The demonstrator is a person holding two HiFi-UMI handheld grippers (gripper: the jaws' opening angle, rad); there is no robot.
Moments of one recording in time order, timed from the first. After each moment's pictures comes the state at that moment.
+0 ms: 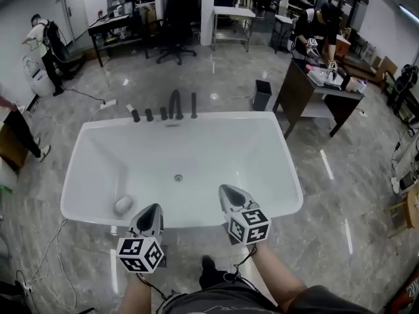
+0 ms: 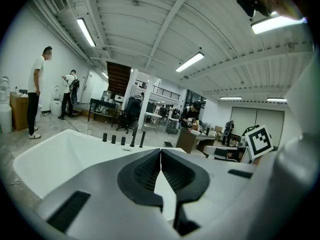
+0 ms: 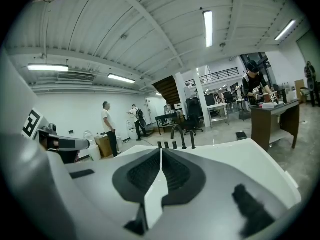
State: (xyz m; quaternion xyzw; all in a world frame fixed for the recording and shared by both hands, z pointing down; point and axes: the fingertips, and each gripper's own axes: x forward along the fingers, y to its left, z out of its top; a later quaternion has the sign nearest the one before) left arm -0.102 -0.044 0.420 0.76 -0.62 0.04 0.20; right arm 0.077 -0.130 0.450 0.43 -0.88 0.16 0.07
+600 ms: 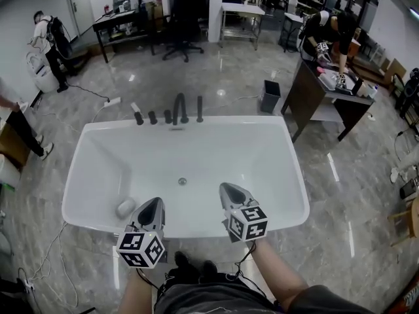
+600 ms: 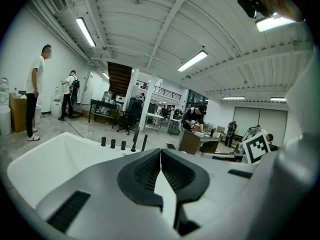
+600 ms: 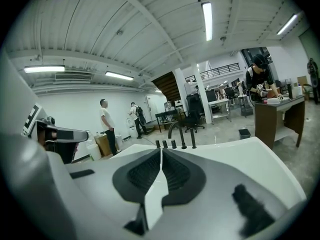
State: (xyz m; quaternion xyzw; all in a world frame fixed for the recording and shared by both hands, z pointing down) left arm -0.113 -0.124 0.412 0.76 -0.62 0.04 0.19; right arm 0.059 -0.208 0.469 0.42 -0.88 0.18 0.09
